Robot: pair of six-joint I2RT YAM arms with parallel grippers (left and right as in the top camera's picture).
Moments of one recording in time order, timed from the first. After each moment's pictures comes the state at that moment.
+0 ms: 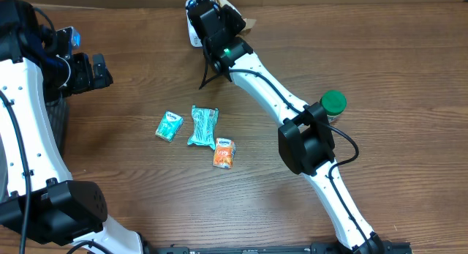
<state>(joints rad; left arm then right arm) 0.33 1.82 2.02 -1.51 0.20 0.08 0.61 2.61 2.44 -0.41 0.72 -0.44</state>
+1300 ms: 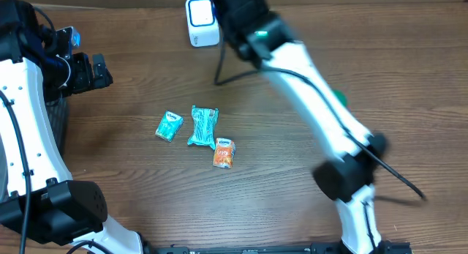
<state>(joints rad) 0.33 1.82 2.02 -1.51 0.20 0.08 0.61 2.16 2.43 -0.90 0.52 -0.10</state>
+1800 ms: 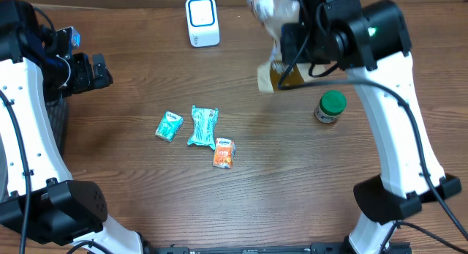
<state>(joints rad) 0.33 1.82 2.02 -1.51 0.20 0.08 0.41 1.93 2.44 -1.58 0.04 0.33</state>
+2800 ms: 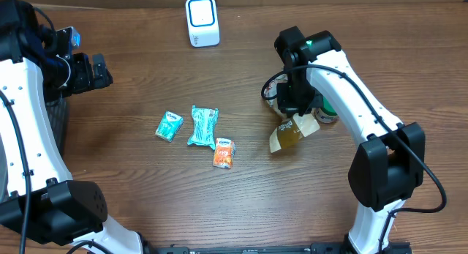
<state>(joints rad) 0.33 1.82 2.02 -1.51 0.20 0.08 0.36 2.01 1.77 -1.40 0.01 0.37</state>
